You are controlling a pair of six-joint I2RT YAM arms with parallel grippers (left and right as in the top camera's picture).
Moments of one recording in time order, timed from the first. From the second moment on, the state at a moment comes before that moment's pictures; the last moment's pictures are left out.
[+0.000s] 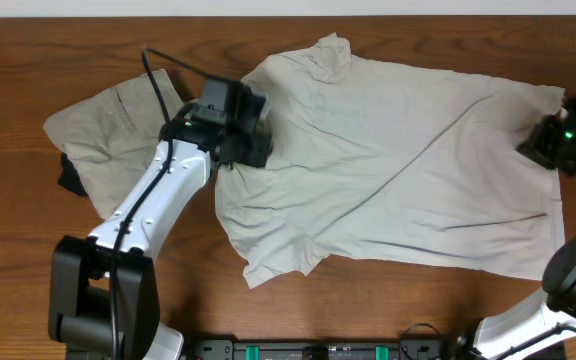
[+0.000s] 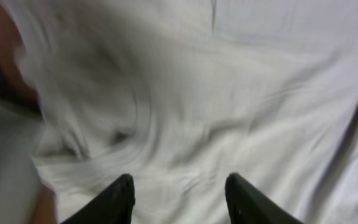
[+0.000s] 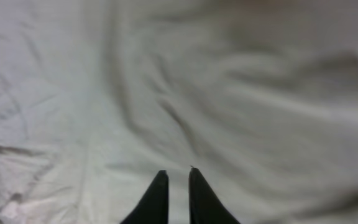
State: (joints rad) left arm -0.29 1.68 1.21 -0.57 0.26 -0.02; right arm -0.50 1.86 1.45 -0.92 -0.39 0.10
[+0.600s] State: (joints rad) left arm -0.29 1.98 1.21 -0.31 0.31 -0.04; right arm -0.31 1.86 1.14 -0.59 -0.27 0.29
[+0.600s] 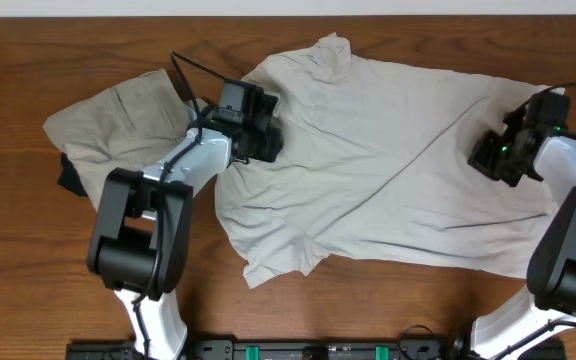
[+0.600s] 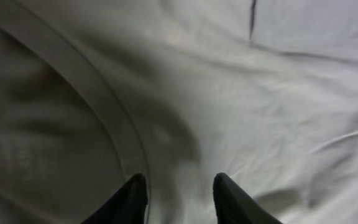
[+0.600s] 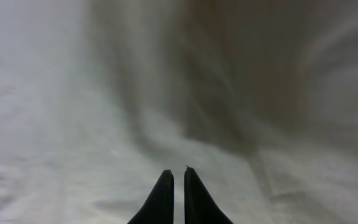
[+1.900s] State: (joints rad) left arm -0.27 1.67 1.36 -0.98 0.15 -0.12; right arm -0.54 1.63 1.11 -0.83 -0.35 0.24
